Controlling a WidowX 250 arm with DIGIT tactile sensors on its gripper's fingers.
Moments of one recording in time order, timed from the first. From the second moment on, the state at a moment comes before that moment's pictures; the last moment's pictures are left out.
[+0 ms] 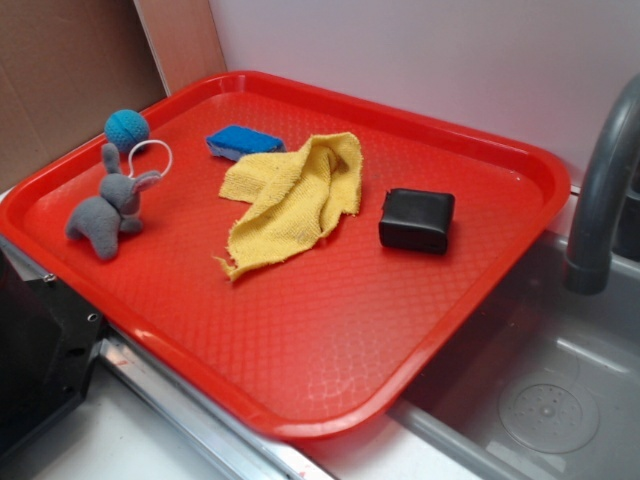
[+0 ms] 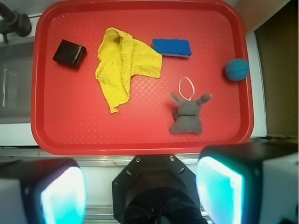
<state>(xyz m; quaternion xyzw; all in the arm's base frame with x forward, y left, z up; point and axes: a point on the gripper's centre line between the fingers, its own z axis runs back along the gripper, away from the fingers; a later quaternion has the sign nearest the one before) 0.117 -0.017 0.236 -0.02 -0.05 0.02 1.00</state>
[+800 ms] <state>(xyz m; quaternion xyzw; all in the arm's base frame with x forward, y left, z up) 0.148 -0.016 0.216 -0.06 -0.06 -0.13 0.99</state>
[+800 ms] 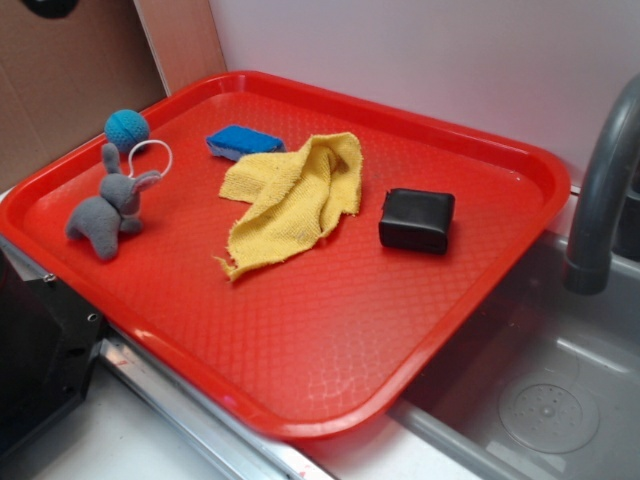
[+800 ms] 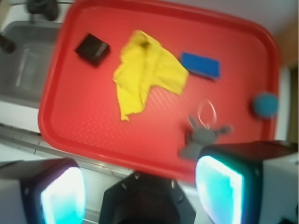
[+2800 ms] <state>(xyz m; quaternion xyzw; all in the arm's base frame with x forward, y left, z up) 0.278 -0.121 0.054 -0.08 -0.07 -0.46 0.88</state>
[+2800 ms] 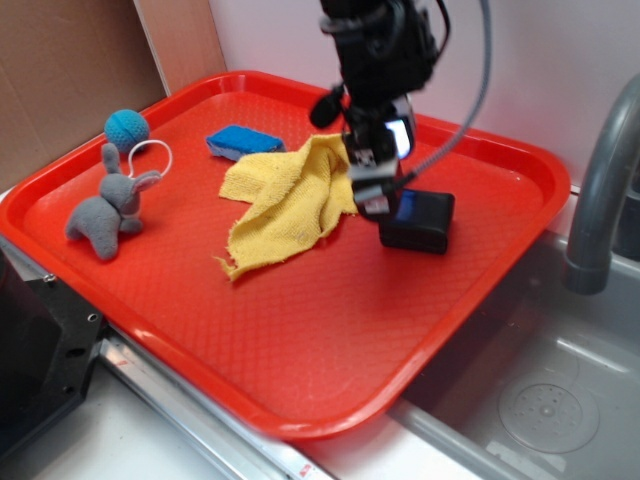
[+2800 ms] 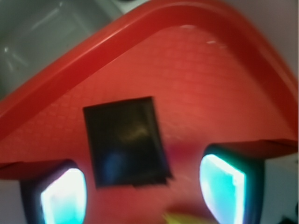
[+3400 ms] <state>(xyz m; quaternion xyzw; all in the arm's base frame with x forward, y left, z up) 0.278 -0.130 0.032 -0.06 -0.05 -0.47 0.88</state>
